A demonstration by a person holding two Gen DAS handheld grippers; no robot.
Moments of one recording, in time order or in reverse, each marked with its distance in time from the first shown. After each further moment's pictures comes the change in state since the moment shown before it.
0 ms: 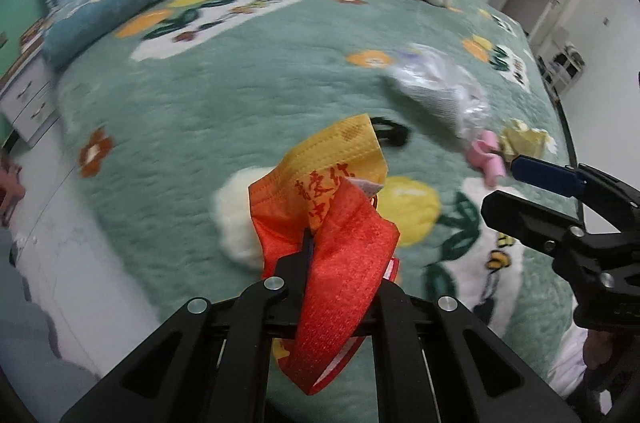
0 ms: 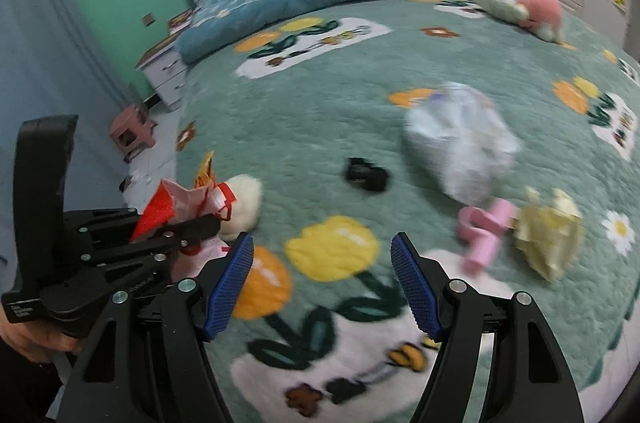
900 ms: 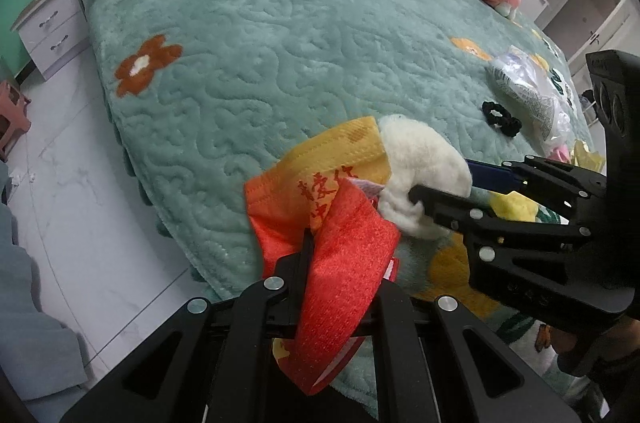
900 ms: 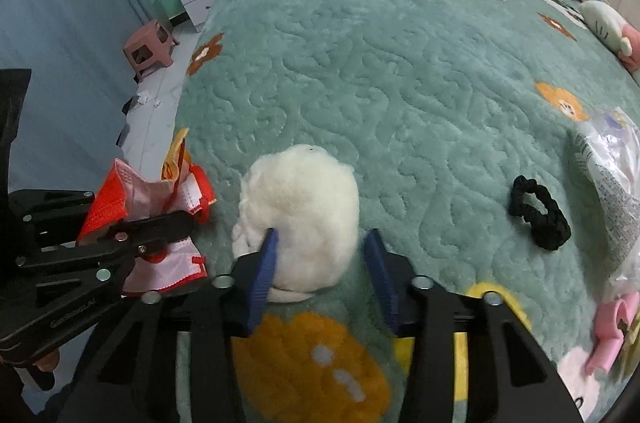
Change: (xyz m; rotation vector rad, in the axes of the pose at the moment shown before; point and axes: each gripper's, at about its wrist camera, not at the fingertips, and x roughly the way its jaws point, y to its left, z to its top) left arm 0.039 0.091 -0.023 -0.164 0.077 -0.005; right arm 0.143 0.073 0.015 -0.220 0.197 0.018
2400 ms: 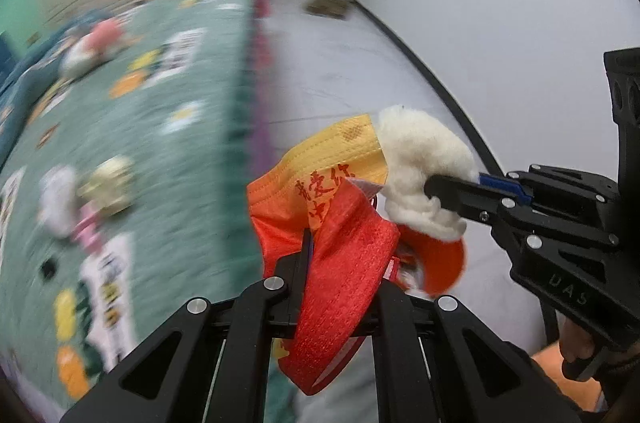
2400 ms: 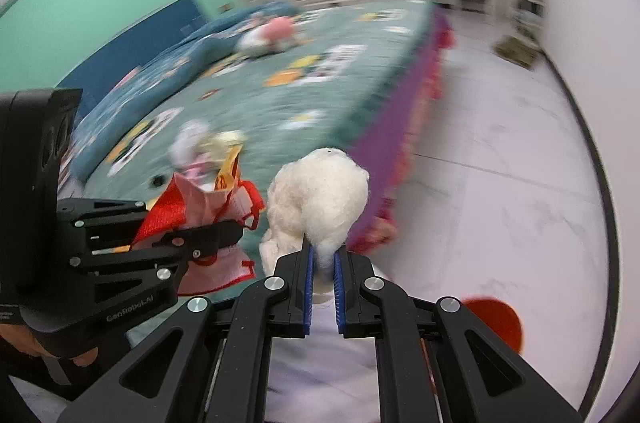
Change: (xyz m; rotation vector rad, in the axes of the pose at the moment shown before) left arm -0.088 -0.448 -0.155 0.955 -0.023 -0.364; right arm -0.367 -0.155 -0.406 0.804 -0.439 -0.406
